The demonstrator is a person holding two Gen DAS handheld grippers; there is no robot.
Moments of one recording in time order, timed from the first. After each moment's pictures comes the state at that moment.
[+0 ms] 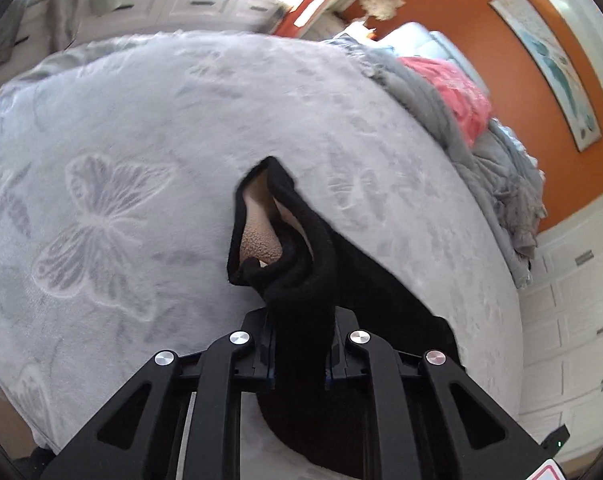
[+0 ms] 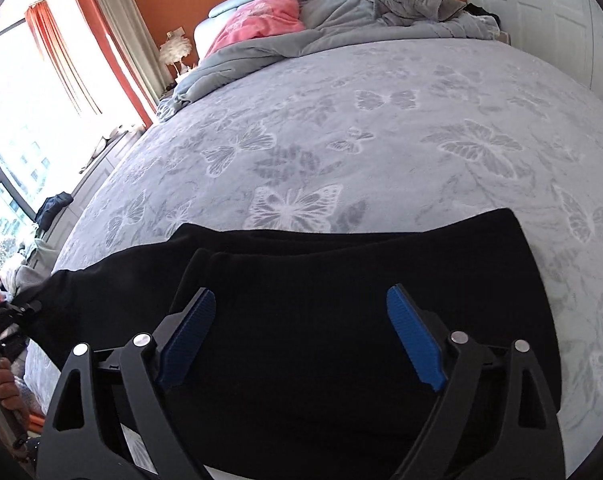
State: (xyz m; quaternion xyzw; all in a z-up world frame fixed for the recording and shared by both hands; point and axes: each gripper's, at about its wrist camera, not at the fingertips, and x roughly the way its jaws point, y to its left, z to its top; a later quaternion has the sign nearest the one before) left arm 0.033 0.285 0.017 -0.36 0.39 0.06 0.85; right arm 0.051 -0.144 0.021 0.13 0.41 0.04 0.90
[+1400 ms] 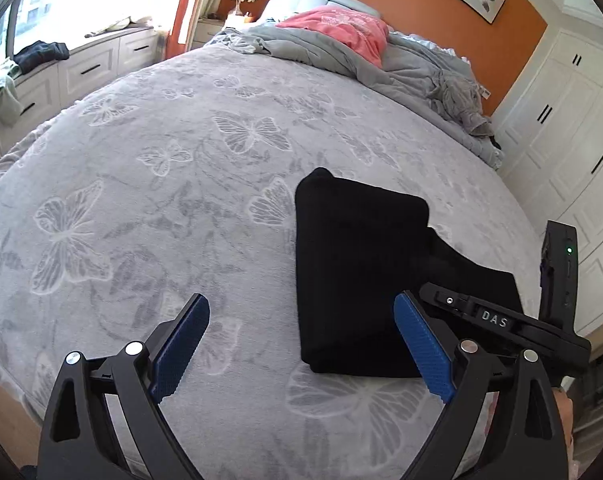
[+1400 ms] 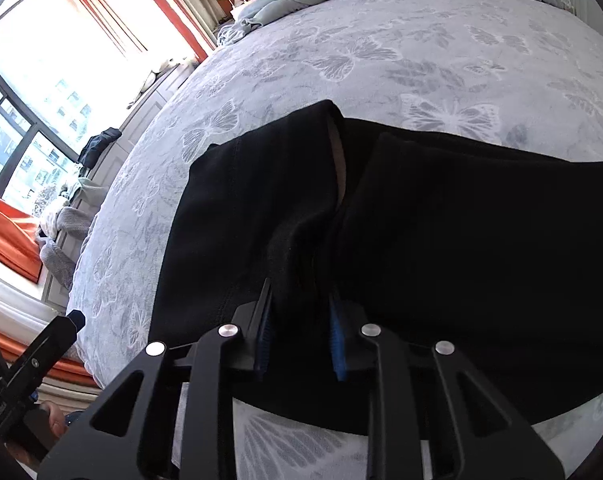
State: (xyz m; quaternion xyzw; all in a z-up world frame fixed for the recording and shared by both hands) left arm -0.031 0.204 0.028 -0.18 0.41 -0.07 0.89; right arm 0.050 -0.012 0.003 0.13 0.51 0.15 0.84
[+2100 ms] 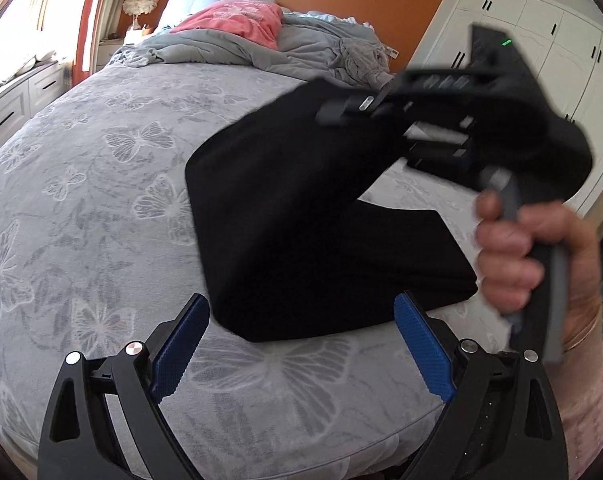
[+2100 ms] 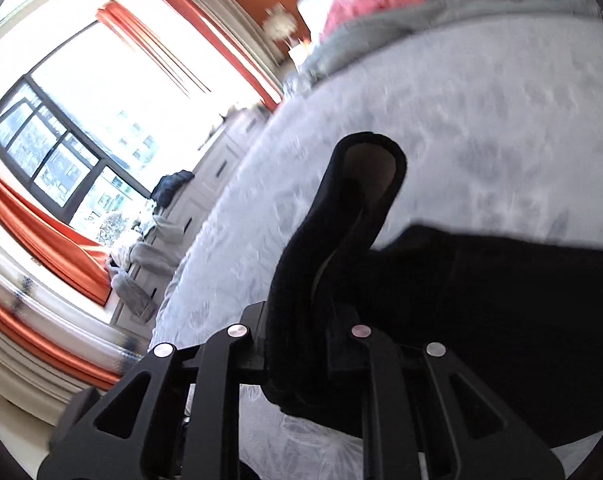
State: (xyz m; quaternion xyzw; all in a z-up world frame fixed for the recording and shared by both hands) left arm -0.061 0.129 0.039 -0.11 0.40 -0.22 0.88; right arm 0.059 -0.035 0.120 0.19 0.40 0.25 0.86
